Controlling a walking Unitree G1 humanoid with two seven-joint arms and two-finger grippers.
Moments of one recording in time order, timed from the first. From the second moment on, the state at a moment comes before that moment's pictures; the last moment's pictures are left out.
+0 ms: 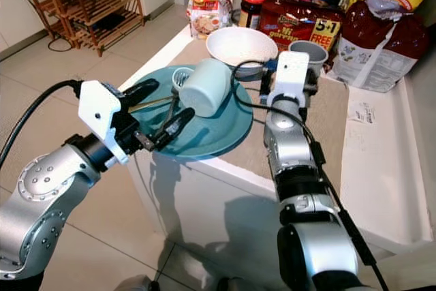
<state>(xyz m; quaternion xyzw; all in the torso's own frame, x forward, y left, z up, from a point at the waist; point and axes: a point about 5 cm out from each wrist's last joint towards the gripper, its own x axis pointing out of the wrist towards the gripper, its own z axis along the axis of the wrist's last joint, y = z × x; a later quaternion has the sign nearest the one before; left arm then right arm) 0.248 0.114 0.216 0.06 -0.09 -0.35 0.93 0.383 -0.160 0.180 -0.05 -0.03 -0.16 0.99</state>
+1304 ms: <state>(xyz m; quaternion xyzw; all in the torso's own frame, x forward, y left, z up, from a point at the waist) 0.242 0.115 0.214 0.07 -0.08 -0.37 0.92 0.394 -0.180 0.164 0.07 0.01 -0.11 0.99</state>
